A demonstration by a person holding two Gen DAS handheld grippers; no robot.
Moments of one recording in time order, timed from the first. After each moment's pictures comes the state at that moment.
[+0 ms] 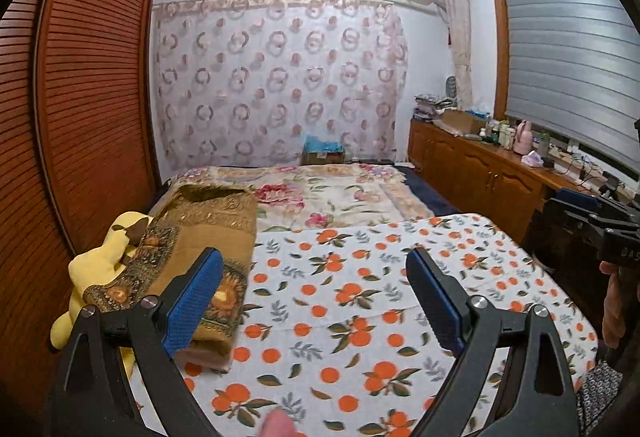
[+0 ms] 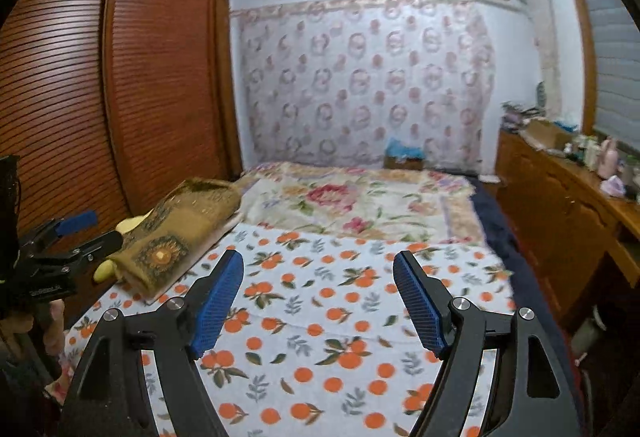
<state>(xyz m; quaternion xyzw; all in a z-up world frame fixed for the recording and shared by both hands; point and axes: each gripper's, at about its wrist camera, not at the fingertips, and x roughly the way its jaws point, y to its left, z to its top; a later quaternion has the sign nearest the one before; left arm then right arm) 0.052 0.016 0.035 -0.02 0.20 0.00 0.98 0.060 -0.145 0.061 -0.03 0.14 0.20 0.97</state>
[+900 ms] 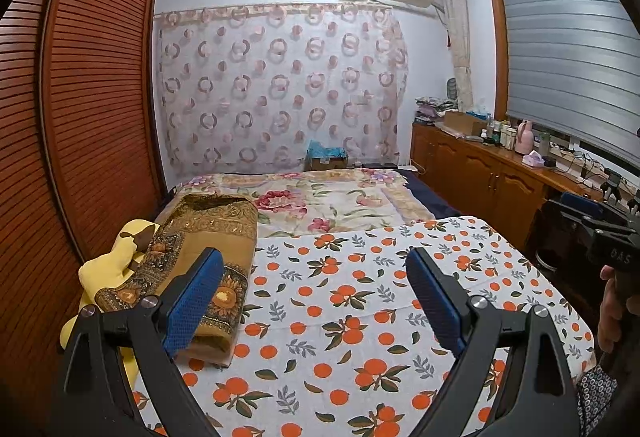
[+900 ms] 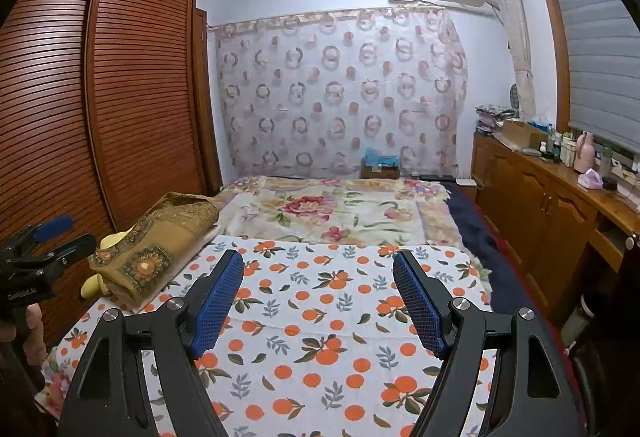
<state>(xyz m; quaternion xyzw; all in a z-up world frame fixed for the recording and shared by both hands) 0.036 0.005 0.047 -0.01 0.19 0.01 0.98 0.031 -0.142 0.053 -0.01 0.13 0.17 0.98</state>
